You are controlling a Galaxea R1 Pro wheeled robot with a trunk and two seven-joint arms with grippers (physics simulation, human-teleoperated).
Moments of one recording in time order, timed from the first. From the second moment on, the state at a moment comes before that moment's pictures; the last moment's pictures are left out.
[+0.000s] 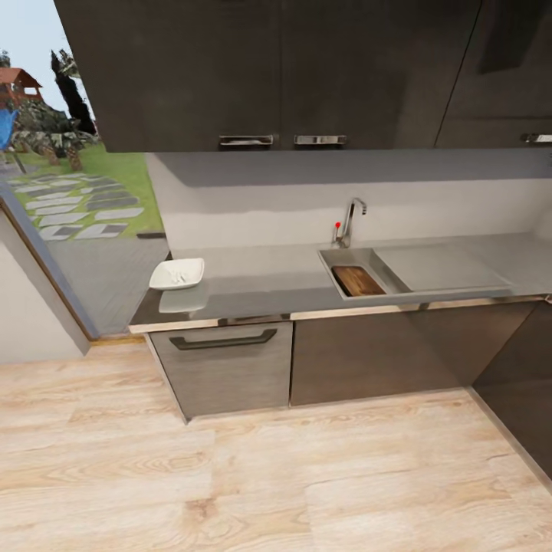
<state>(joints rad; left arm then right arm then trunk) 0.41 0.03 0.08 -0.21 0.09 -0.40 0.07 -0.06 0.05 0.14 -0.02 -0.28 -0.53 -0.15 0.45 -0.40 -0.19</state>
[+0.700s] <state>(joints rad) 0.41 0.03 0.08 -0.21 0.09 -0.40 0.07 -0.06 0.05 0.14 -0.02 -0.28 -0.53 -0.15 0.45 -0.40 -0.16</state>
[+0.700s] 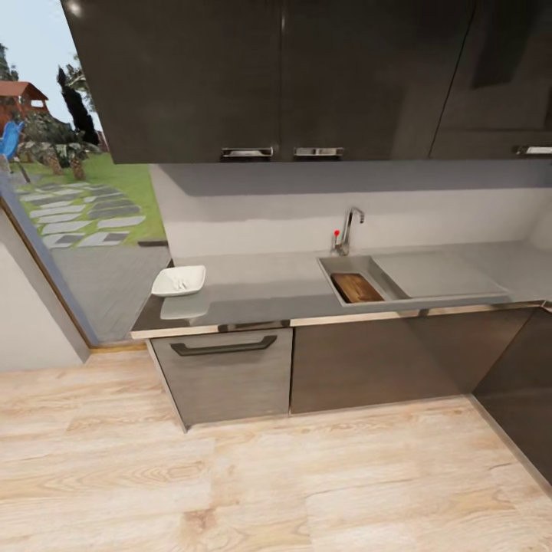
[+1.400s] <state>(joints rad) 0.41 0.03 0.08 -0.21 0.09 -0.40 0.07 -0.06 0.05 0.14 -0.02 -0.28 -0.53 -0.15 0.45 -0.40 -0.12</state>
